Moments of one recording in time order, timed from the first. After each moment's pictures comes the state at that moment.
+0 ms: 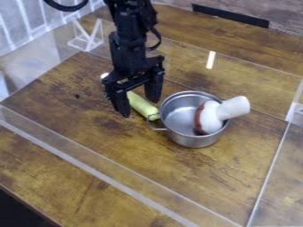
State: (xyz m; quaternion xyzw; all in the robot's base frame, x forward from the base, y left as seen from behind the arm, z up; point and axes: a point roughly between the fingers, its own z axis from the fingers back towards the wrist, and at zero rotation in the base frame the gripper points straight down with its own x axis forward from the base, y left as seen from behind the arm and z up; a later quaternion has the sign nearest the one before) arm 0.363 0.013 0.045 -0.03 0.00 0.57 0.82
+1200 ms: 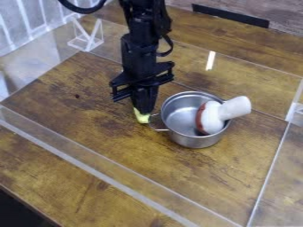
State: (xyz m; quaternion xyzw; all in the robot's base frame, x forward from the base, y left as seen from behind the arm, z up) arm 0.365 0.010 0.045 0.02 -0.03 0.53 0.85
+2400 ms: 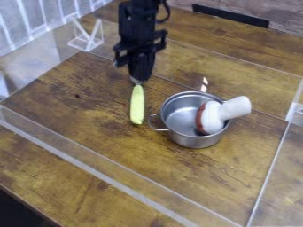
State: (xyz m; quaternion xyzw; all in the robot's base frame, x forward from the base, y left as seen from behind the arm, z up) arm 0.396 0.033 0.085 0.03 -0.02 0.62 0.78
